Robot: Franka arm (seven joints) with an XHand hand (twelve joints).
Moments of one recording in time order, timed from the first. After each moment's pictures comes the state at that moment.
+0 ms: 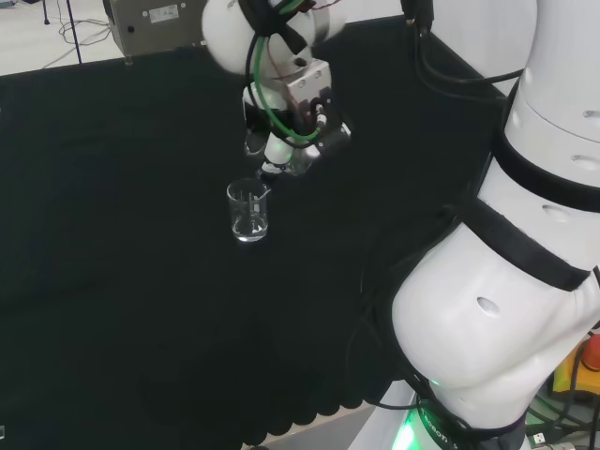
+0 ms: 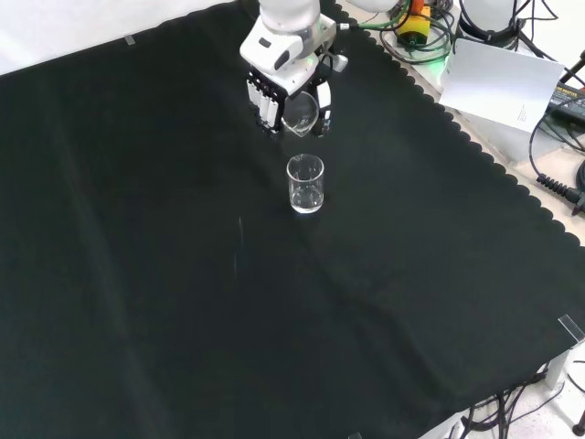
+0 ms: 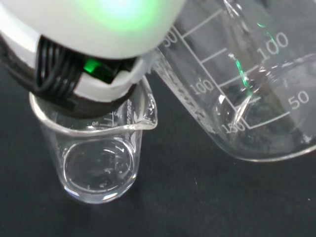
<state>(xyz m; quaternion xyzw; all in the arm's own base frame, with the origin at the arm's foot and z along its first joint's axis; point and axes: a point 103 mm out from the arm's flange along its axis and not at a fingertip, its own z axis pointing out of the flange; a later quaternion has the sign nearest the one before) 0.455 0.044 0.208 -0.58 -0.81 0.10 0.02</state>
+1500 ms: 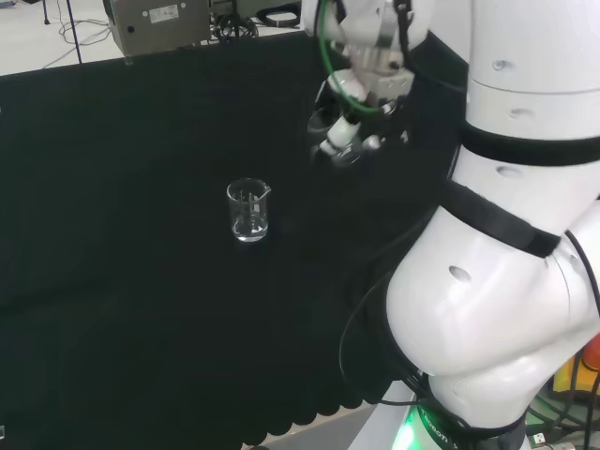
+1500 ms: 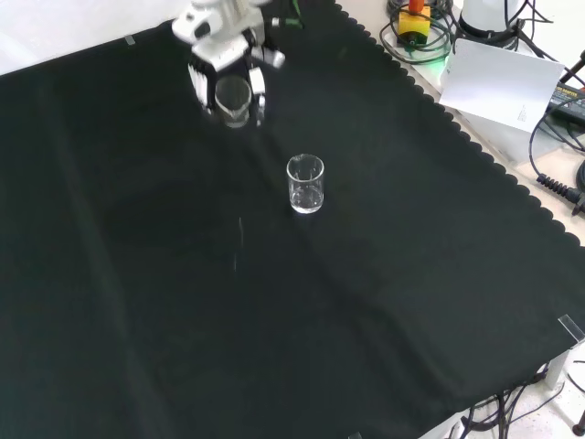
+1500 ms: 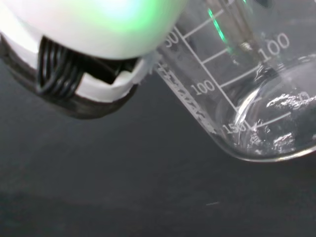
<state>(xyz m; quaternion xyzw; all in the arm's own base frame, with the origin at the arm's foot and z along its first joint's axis) 0.517 -0.082 0.137 -0.62 -0.78 -0.04 0.12</state>
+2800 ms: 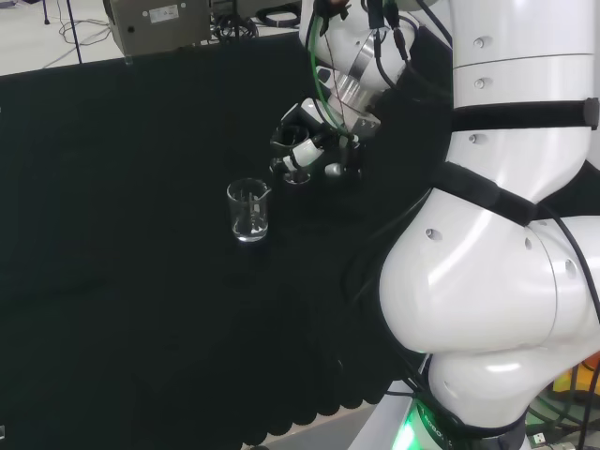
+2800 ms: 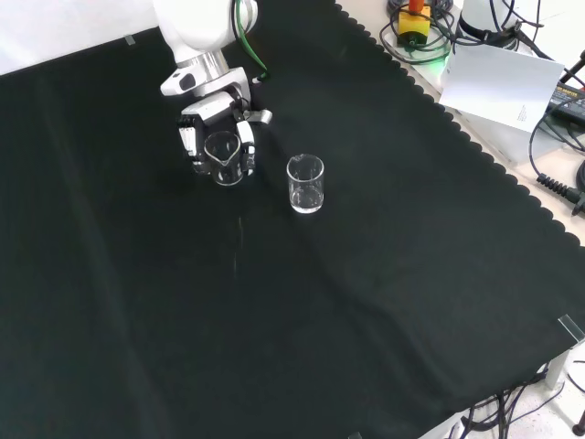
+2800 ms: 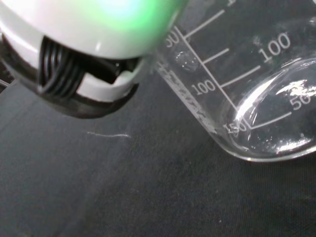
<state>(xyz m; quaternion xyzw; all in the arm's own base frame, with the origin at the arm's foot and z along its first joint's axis) 0.569 -0.039 0.065 -0.58 -0.77 -0.20 0.20</state>
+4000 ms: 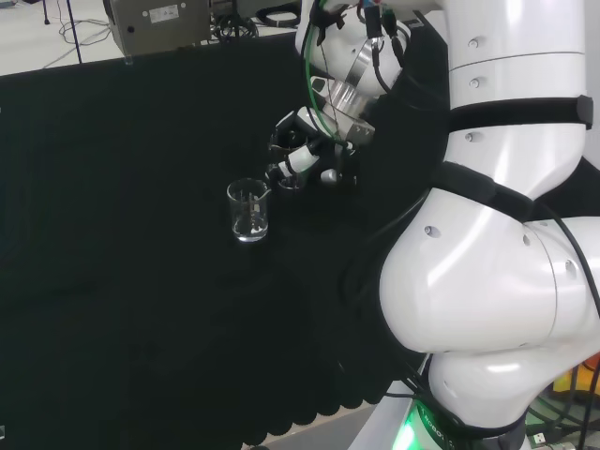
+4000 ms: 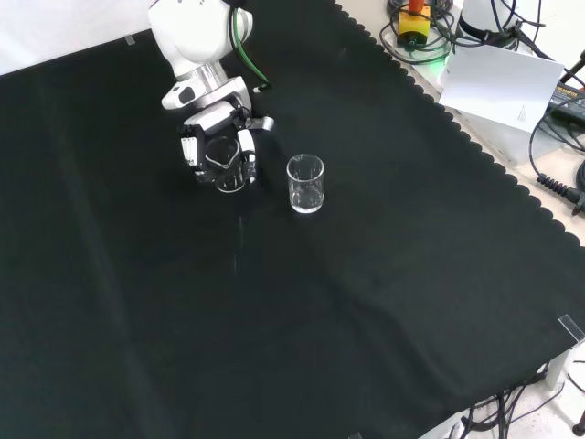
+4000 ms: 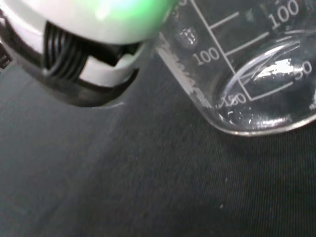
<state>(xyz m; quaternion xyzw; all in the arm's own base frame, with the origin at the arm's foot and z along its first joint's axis) 0.567 -0.032 0.047 -0.58 -0.76 -0.18 0.24</state>
